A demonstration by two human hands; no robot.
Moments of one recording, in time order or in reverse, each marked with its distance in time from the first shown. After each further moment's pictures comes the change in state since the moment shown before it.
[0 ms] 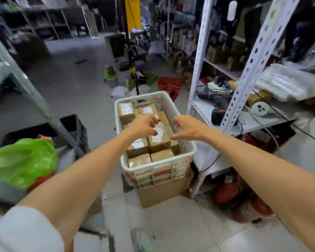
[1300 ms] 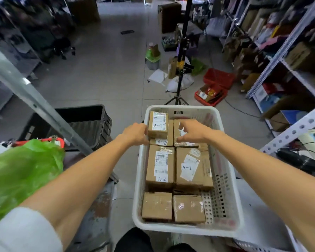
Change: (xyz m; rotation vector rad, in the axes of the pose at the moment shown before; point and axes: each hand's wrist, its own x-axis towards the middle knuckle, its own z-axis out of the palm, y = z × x) left_hand 0.202 -0.206 -0.082 0.188 -0.112 -0.453; right_hand 0.352 0.002 -0.009 0.047 -0.309 -0.113
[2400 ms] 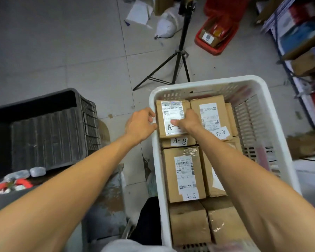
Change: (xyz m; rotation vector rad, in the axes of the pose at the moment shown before) left_hand 0.242 -0.098 0.050 -0.340 -0.023 0.012; right_hand 0.312 0.072 0.151 0.776 0.155 0.698
